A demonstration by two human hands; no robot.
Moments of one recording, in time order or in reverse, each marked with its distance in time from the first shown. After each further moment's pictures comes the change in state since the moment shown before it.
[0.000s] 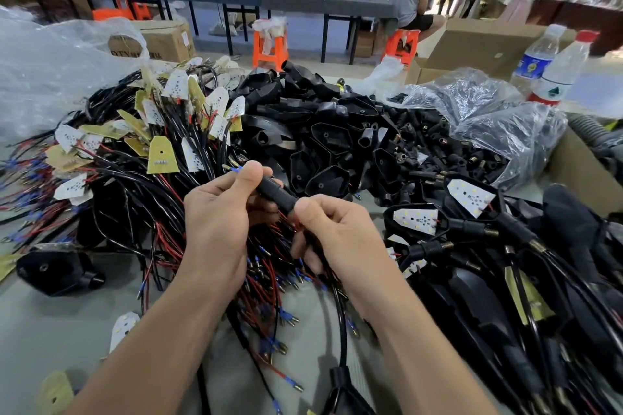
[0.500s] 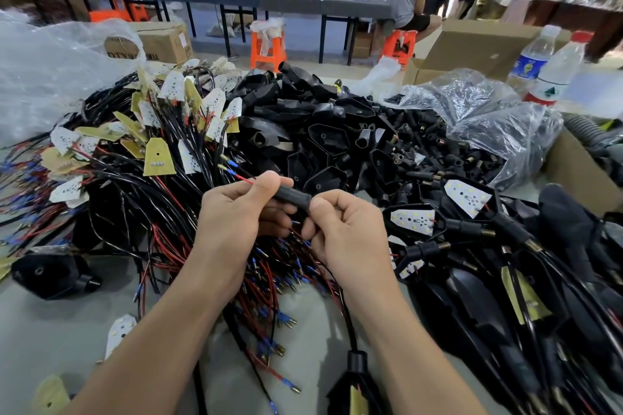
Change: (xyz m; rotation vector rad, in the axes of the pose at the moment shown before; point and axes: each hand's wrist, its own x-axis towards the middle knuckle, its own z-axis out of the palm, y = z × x) left_hand 0.002 -0.007 0.001 0.133 -0.178 -0.010; right_hand 0.002 0.003 0.001 0.026 0.224 -0.045
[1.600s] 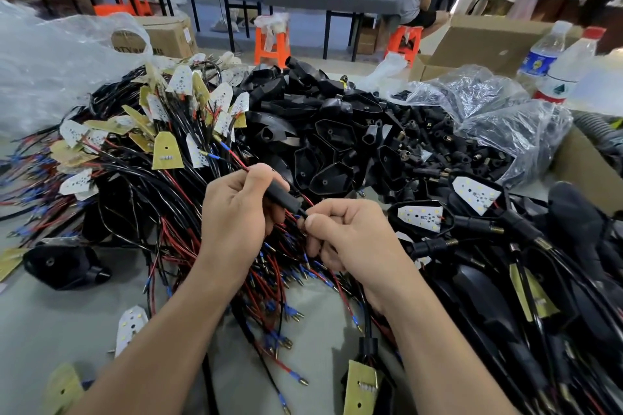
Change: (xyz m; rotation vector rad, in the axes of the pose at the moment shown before) left_hand -0.001 -0.001 -0.003 0.179 0.076 0.172; right_hand 0.000 -0.005 -0.012 0.002 -0.244 0.111
